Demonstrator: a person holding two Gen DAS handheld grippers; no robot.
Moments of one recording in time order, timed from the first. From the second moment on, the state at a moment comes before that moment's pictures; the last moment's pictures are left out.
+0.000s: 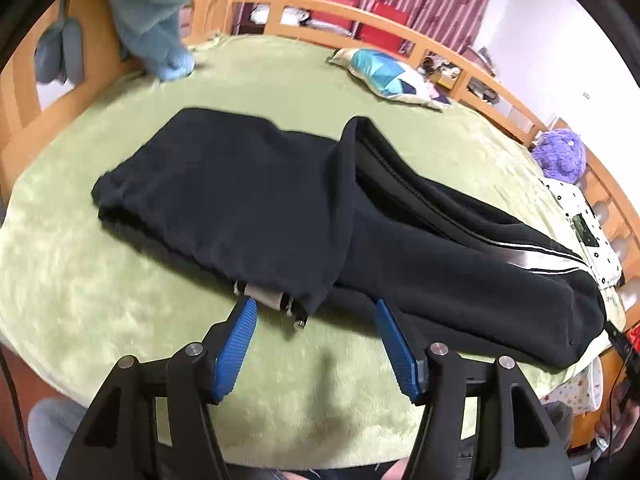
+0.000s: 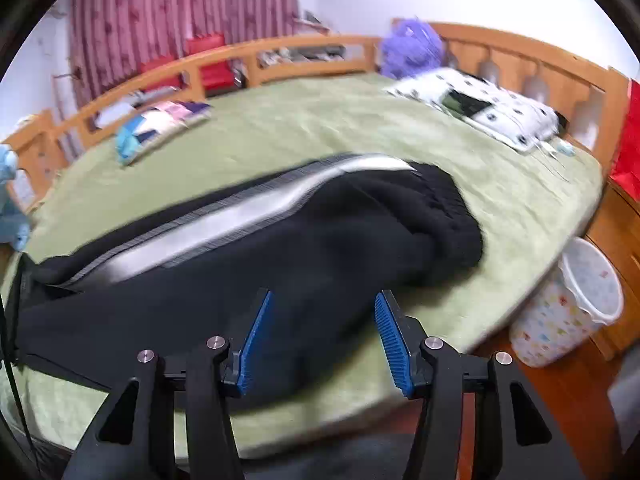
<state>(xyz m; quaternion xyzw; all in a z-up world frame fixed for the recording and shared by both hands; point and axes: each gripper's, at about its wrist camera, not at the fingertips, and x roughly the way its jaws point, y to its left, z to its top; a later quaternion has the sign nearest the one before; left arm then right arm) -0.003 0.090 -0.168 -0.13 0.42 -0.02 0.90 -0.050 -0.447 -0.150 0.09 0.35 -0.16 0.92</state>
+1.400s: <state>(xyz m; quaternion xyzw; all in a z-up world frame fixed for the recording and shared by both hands) 0.144 0.208 -0.127 -0.07 0.37 0.10 0.92 -0.012 -0.388 -0.202 0.12 0.32 -0.10 0.94</state>
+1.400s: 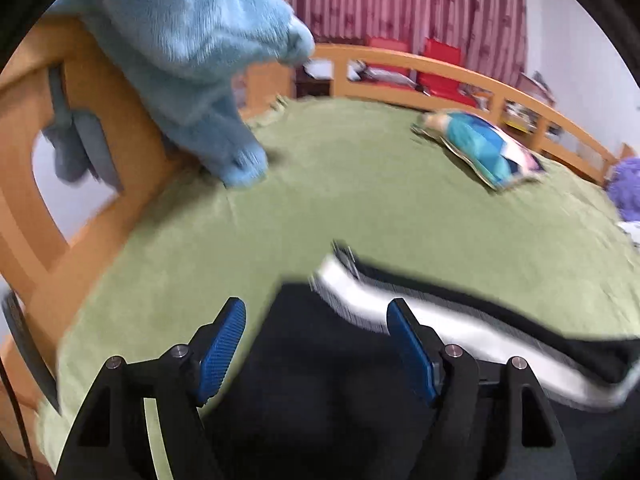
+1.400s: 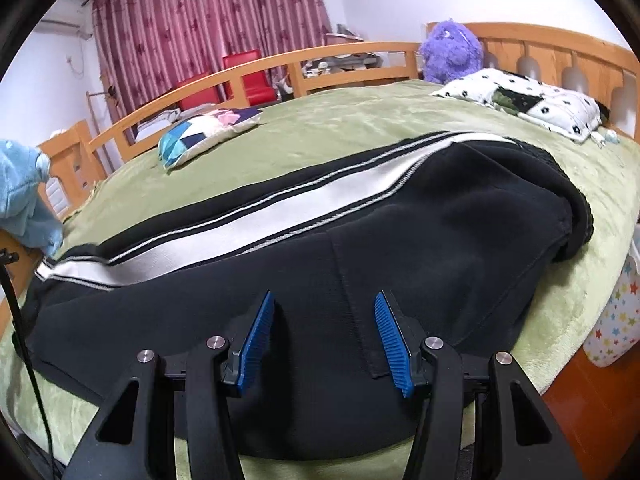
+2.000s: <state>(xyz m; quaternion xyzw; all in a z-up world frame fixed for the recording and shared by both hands) 0.072 0.265 -0.206 -0.28 0.41 0.04 0.87 -0.019 -0.379 -0.202 0.12 0.32 -0.10 0.93</state>
